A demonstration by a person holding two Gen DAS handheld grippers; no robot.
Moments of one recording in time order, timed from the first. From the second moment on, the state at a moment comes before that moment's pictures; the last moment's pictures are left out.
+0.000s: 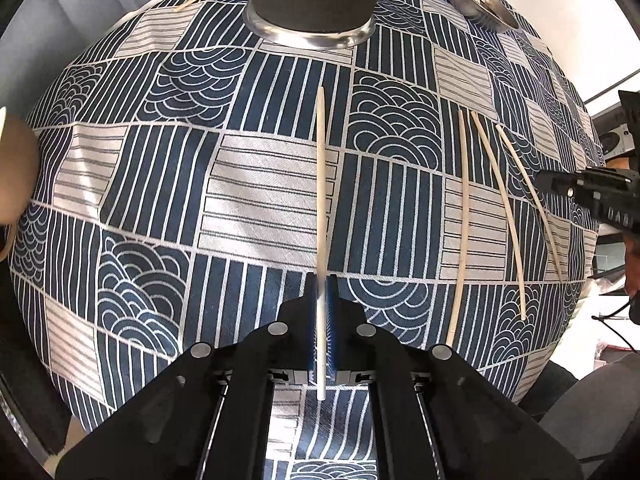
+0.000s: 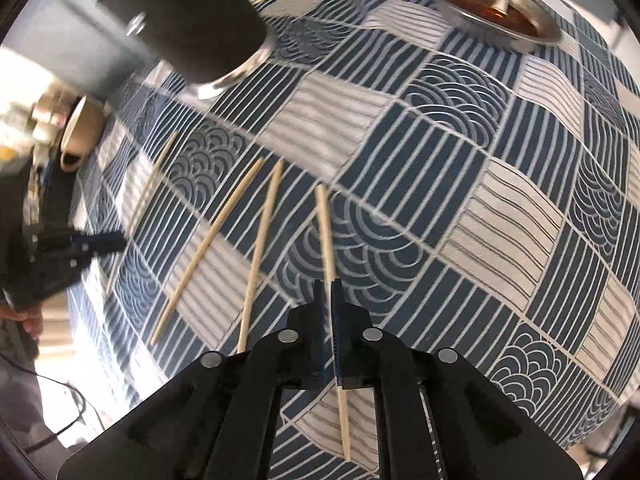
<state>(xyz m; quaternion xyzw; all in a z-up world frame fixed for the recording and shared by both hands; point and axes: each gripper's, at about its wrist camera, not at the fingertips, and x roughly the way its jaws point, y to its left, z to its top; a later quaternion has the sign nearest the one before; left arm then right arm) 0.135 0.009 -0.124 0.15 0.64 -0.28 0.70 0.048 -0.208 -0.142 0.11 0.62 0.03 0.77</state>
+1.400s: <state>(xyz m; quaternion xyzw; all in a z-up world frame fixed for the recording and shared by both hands) 0.094 0.019 -0.098 0.08 0.63 -0.24 0.73 0.003 -0.186 -0.150 -0.03 0.66 0.06 0.75</state>
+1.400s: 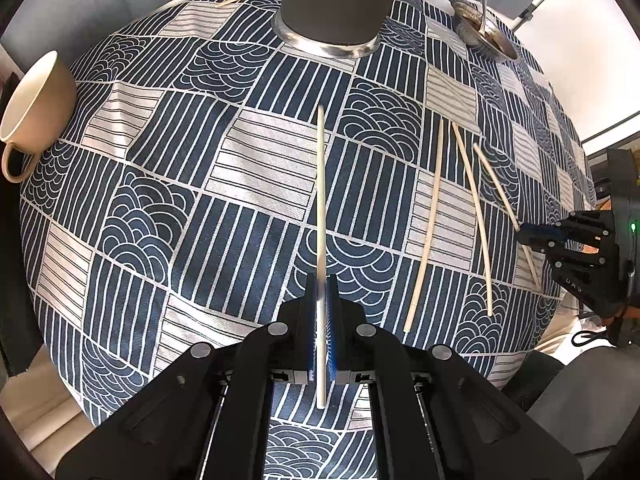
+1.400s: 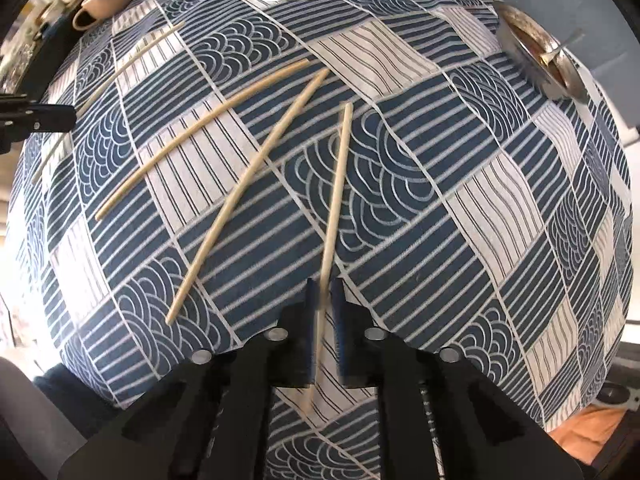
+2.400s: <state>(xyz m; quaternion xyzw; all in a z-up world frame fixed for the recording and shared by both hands) 0.076 0.025 -0.021 -0.01 0.60 -0.24 0.76 0.057 -0.258 -0.072 0.23 0.56 0.23 0.76</state>
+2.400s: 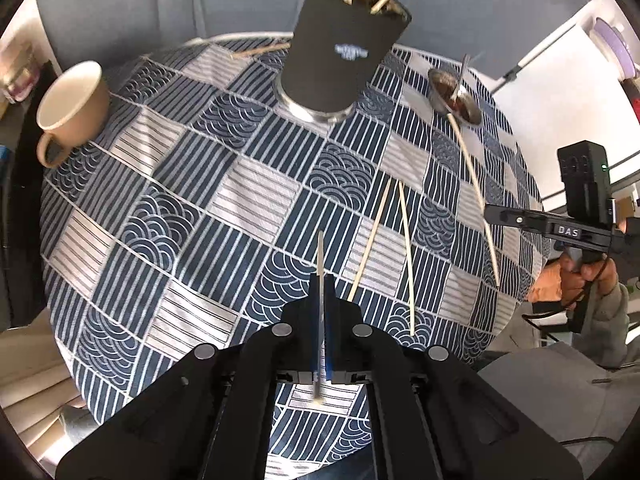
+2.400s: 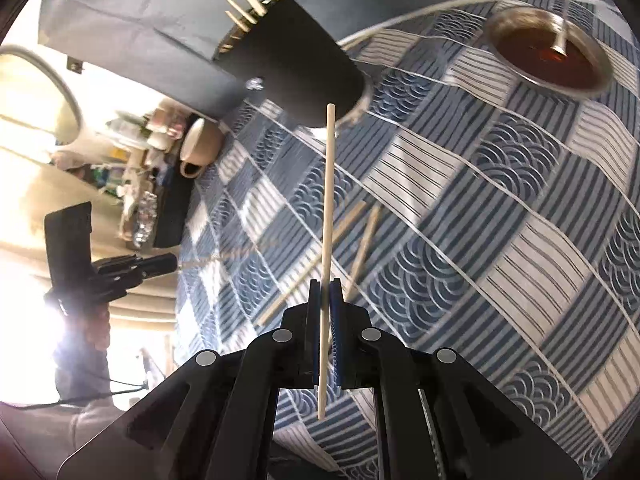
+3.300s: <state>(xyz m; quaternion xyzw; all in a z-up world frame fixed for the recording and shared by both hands) 0.074 -0.024 -0.135 0.19 0.68 -0.19 0.68 0.042 -0.276 -0.086 0.23 0.58 0.22 0.75</state>
